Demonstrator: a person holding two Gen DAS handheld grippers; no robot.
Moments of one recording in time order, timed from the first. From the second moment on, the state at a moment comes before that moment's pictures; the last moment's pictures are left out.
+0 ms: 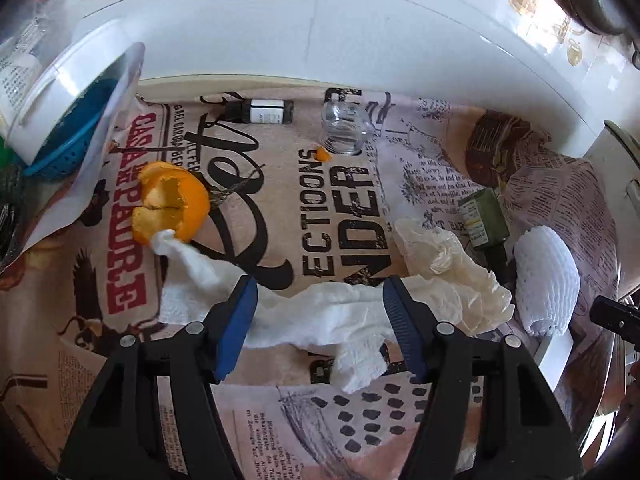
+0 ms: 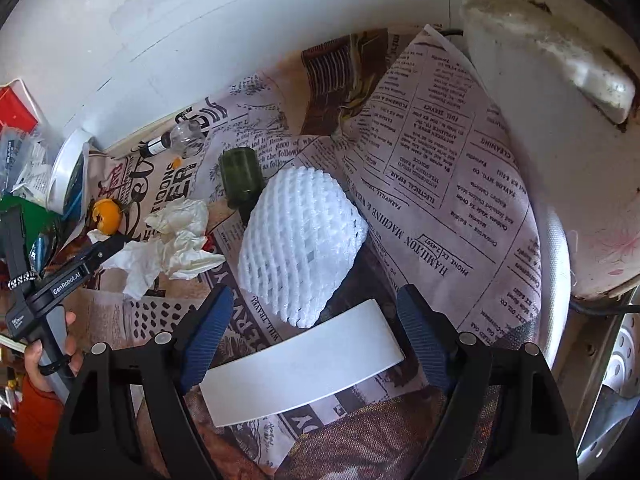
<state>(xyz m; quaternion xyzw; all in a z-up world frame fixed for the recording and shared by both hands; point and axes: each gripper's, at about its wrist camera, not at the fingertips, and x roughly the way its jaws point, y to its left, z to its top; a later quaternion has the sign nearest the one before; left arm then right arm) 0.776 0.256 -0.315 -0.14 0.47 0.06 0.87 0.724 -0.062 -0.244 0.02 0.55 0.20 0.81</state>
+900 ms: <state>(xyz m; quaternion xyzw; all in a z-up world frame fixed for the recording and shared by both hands) 0.755 0.245 -0.335 -0.14 0.51 0.07 0.85 0.727 -0.056 -0.278 0.08 0.57 0.19 0.80</state>
